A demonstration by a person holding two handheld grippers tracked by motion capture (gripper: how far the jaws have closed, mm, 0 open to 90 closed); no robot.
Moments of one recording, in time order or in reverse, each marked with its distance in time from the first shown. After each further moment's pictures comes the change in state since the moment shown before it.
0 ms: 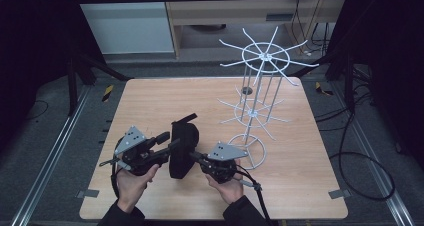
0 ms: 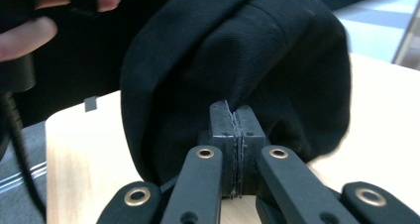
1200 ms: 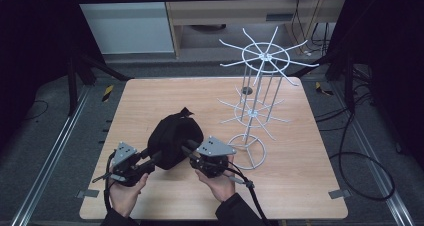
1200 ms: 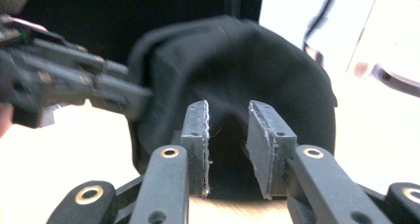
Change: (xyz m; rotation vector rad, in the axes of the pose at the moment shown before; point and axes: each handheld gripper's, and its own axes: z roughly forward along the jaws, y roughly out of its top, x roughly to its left) left arm 0.039 -0.059 -0.008 0.114 0.211 -0.121; right arm 0.009 0.017 0.016 0.012 -0.134 -0.042
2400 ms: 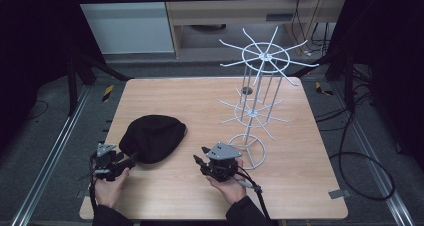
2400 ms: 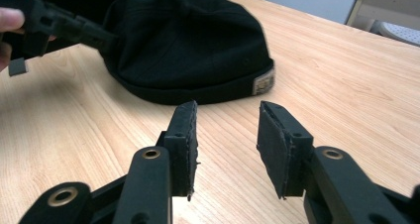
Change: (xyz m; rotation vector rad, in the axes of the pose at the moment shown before) left arm 0.077 -0.033 0.012 0.169 0.287 -0.138; right arm -0.018 -0.034 -0.006 0.126 -0.026 0.006
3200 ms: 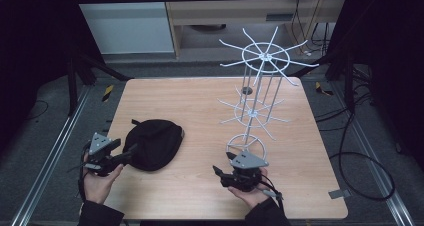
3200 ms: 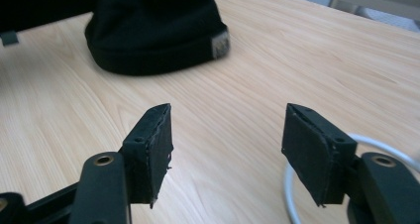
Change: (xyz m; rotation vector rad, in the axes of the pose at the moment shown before) left arm -0.006 0.040 -0.028 -0.128 -0.129 0.251; right arm -0.022 -0.028 -0.058 0.039 -0.039 0.003
